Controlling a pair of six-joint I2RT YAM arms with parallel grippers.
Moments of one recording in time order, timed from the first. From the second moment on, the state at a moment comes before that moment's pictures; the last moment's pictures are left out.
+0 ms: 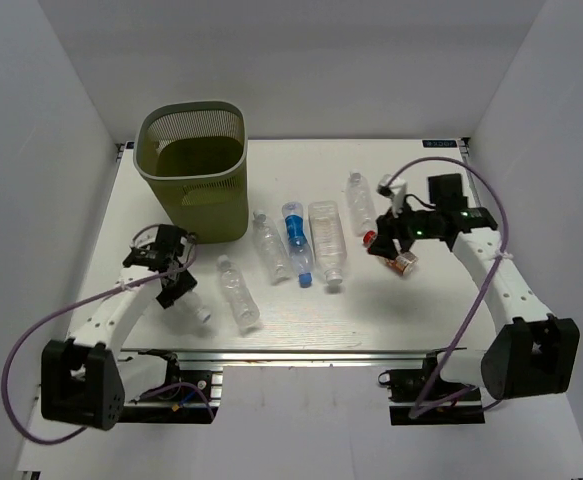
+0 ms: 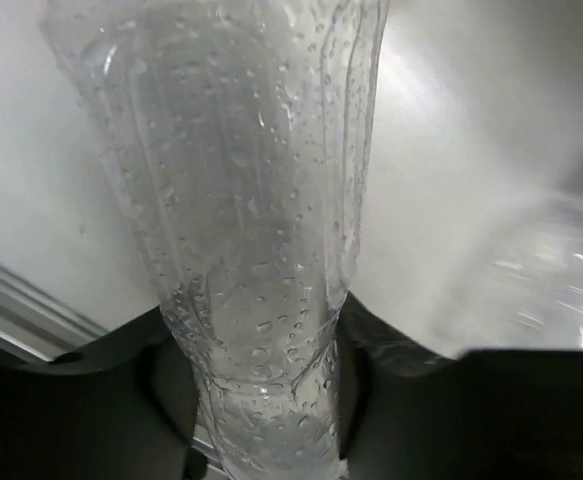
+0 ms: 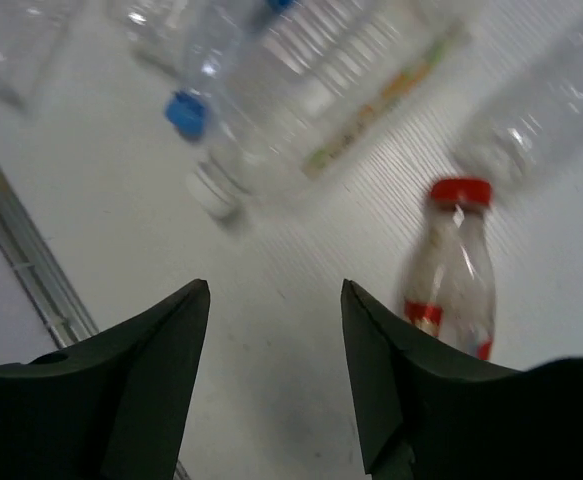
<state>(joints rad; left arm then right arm) -0.17 1.18 0.68 -0.85 -0.31 -0.87 0.08 1.26 1.03 -0.74 -0.74 -0.53</state>
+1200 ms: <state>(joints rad) -0.18 1.55 1.82 -0.63 -0.30 -0.35 1.02 2.05 1.60 -0.46 -0.53 0.11</state>
